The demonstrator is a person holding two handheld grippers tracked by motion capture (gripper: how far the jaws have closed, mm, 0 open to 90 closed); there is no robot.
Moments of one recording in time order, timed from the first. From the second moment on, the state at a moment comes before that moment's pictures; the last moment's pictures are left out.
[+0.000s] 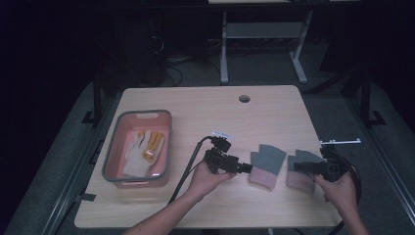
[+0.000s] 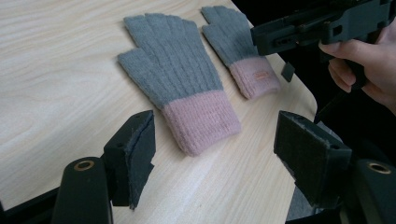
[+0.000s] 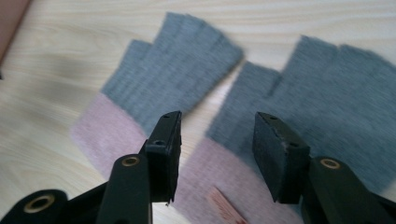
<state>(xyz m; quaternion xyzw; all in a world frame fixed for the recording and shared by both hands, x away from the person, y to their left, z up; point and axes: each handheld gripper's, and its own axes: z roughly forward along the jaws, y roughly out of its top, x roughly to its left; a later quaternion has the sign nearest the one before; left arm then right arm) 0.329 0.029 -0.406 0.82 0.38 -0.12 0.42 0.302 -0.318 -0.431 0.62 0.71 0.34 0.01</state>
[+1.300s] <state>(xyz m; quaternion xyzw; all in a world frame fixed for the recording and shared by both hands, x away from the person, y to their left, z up) 0.327 0.030 -0.415 0.82 0.38 -0.12 0.42 0.294 -0.308 -0.428 0.62 0.72 0.29 0.07</state>
